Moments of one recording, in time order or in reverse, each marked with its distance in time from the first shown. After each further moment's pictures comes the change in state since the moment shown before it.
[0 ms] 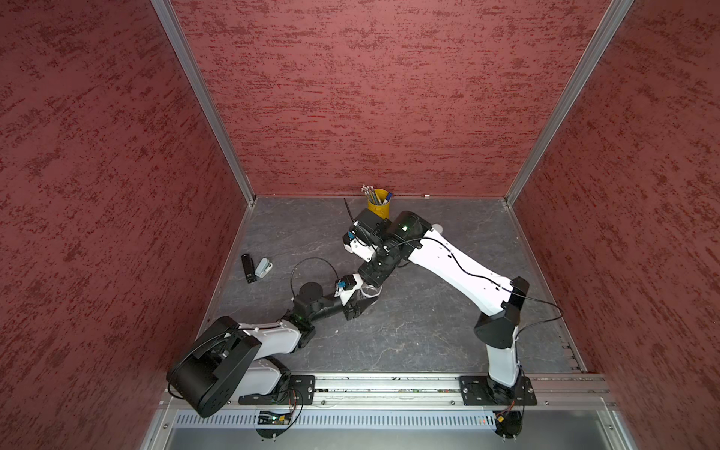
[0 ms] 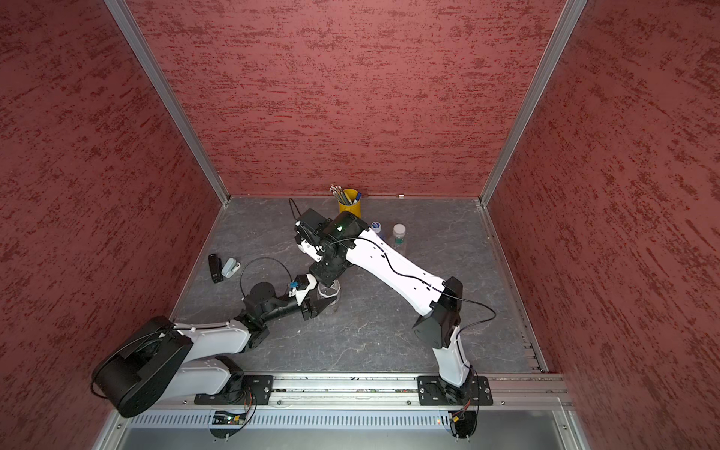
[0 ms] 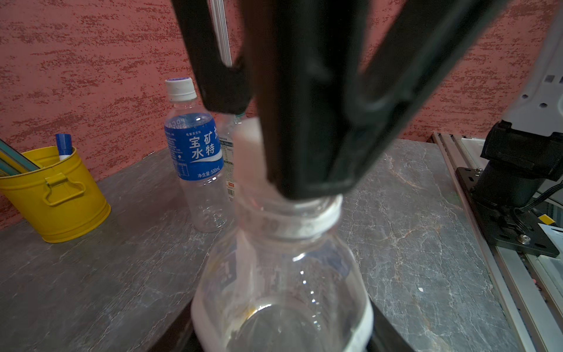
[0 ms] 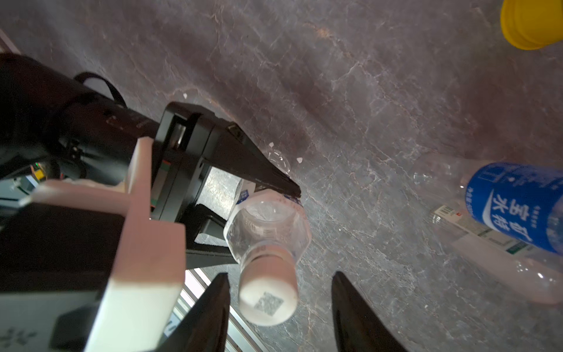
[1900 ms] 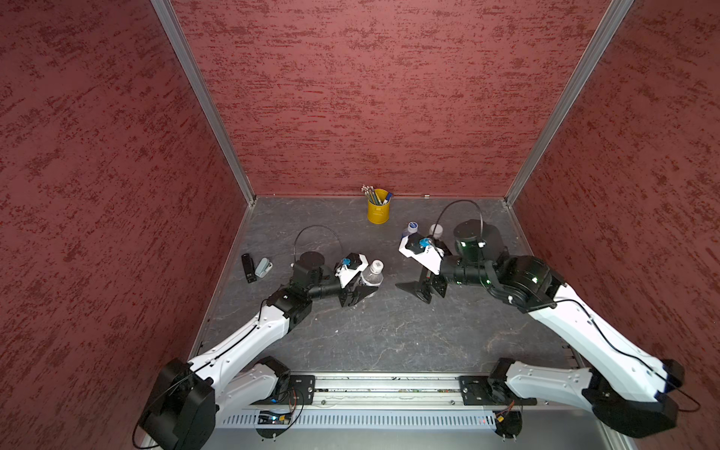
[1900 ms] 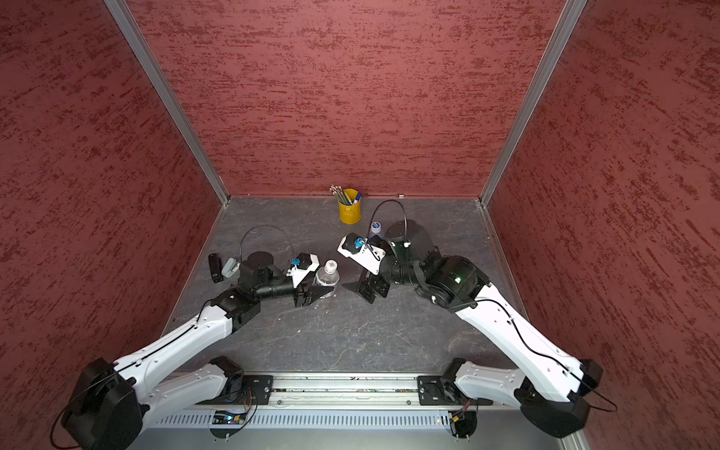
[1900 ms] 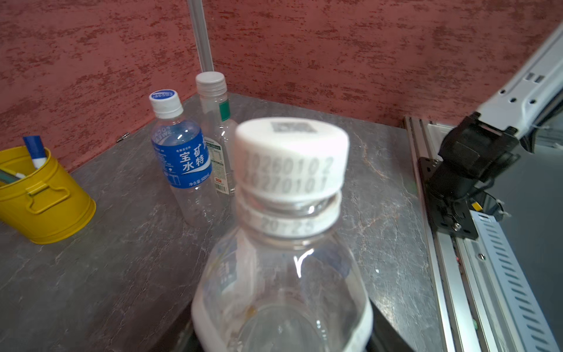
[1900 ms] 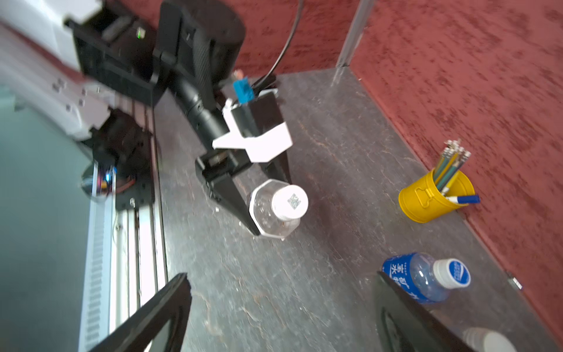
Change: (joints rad) left arm 0.062 -0.264 0.407 -0.957 0.151 0.168; right arm -0.135 -0.800 -0.756 0.600 -0.280 -0.470
